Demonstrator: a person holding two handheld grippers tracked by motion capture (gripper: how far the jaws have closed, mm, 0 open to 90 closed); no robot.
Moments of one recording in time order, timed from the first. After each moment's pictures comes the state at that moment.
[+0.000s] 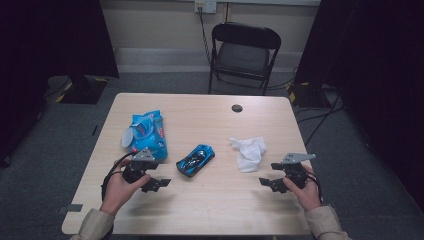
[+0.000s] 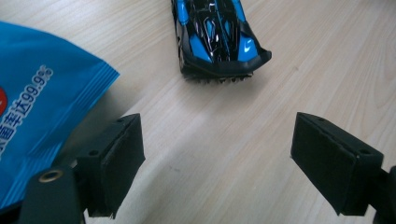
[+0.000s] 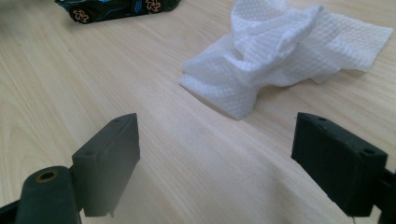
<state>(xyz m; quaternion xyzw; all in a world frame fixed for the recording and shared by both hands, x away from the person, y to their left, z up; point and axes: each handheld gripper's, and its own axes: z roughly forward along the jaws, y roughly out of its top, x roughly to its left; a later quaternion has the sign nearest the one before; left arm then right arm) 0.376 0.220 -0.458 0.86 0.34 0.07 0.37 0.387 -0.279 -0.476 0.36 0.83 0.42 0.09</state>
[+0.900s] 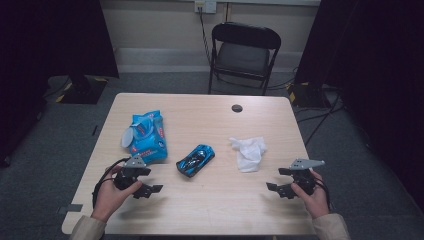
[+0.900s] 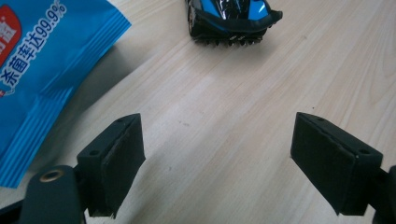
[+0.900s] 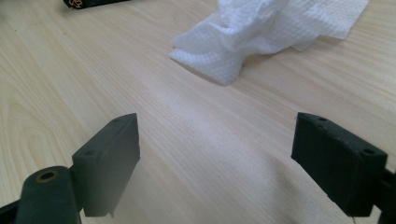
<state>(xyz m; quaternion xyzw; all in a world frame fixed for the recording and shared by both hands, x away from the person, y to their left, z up) 0.363 0.242 -0.470 0.86 0.34 0.06 0.37 0.371 -0.301 -0.482 0.37 0.83 0.41 0.10</state>
